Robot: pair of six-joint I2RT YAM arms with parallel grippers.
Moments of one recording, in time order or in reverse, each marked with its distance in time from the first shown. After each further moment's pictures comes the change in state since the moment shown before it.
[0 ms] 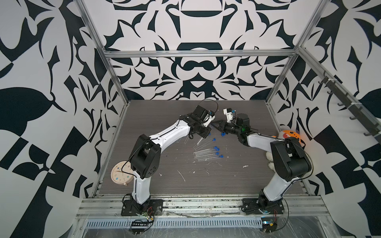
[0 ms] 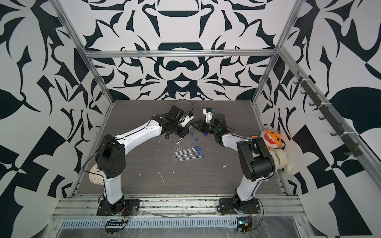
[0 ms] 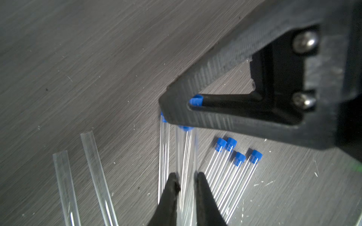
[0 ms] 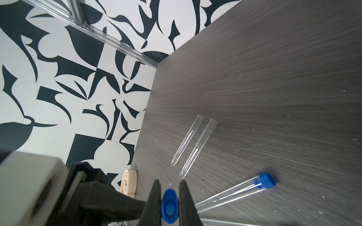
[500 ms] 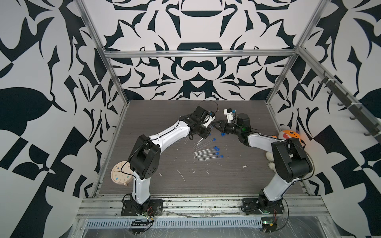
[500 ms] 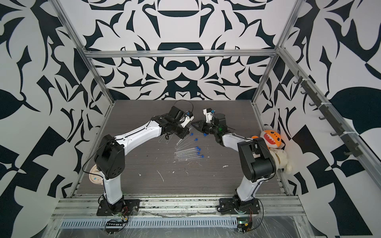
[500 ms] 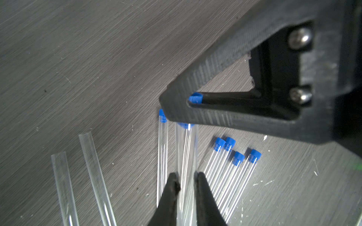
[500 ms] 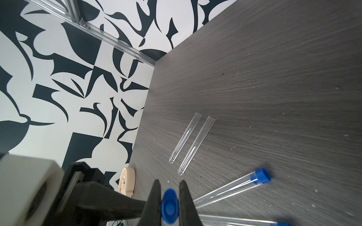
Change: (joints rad) left arm -0.002 -0.006 -0.014 0.008 -0.002 0.005; right arm -0.002 -0.022 0.000 -0.069 0.010 -0.065
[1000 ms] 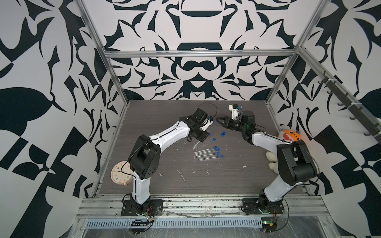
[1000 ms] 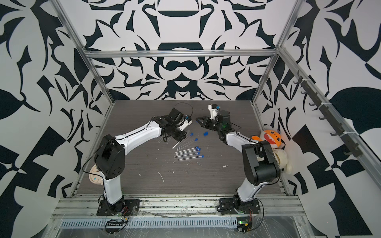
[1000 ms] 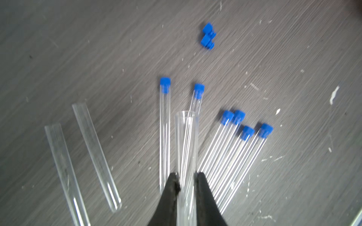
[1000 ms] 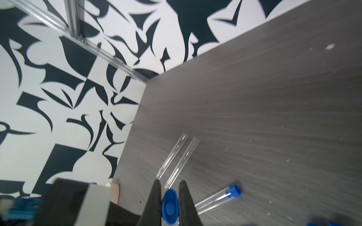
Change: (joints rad) left arm 0.000 -0.001 -0.020 -0.119 -0.027 0.028; right arm -0.052 -0.042 0.028 0.013 0.064 -0.043
